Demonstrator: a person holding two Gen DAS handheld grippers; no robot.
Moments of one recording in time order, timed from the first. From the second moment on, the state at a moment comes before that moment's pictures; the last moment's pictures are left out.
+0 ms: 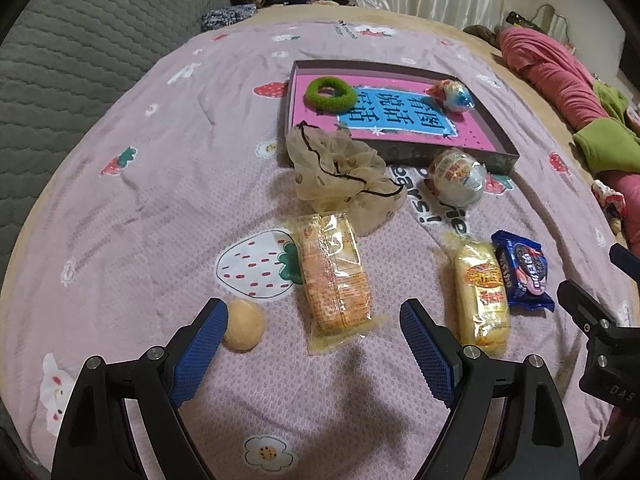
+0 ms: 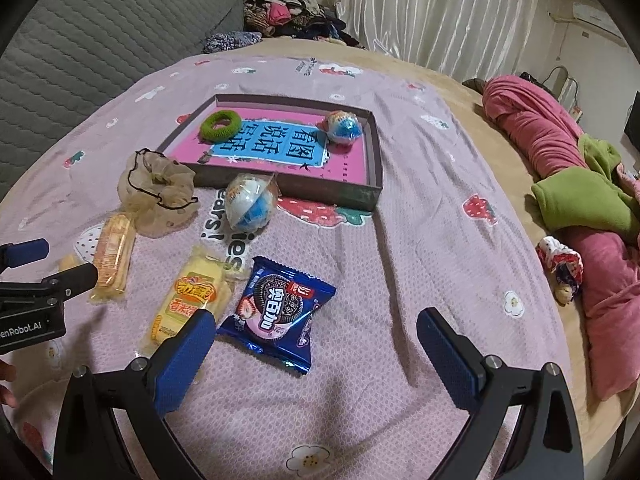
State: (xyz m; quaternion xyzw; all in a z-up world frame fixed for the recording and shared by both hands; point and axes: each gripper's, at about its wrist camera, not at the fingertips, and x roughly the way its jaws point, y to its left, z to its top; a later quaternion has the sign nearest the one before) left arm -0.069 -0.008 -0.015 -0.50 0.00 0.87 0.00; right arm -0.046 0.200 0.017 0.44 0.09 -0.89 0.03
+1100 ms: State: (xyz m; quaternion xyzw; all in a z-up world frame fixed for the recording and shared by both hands) left arm -0.117 -0.002 -0.054 -0.53 -0.02 0.85 -0.03; right arm -0.095 0.196 -0.038 0.51 0.01 -0.86 0.01
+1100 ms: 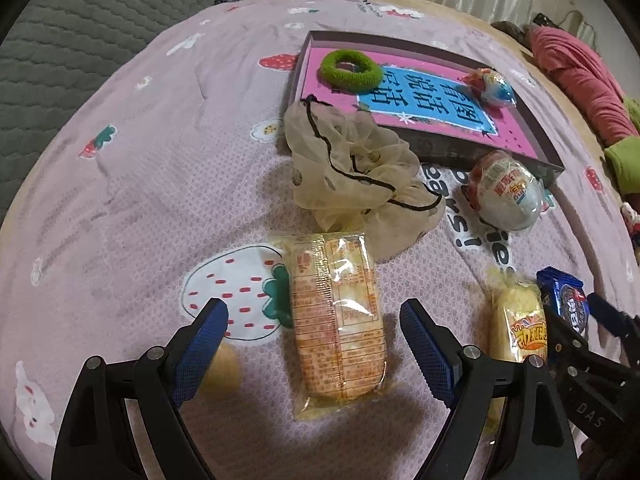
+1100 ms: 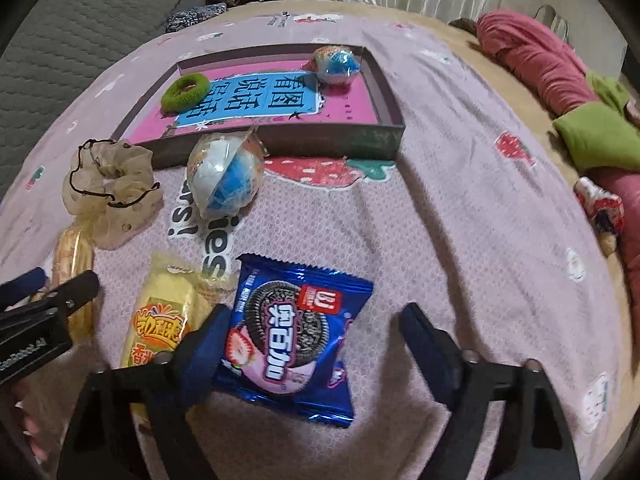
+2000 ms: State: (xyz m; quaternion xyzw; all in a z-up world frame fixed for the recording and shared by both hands) left arm -0.115 0.022 -0.050 -0.52 -0.01 0.86 0.00; right arm -0.078 0.217 -0.024 0.47 -0.02 -0.88 0.06
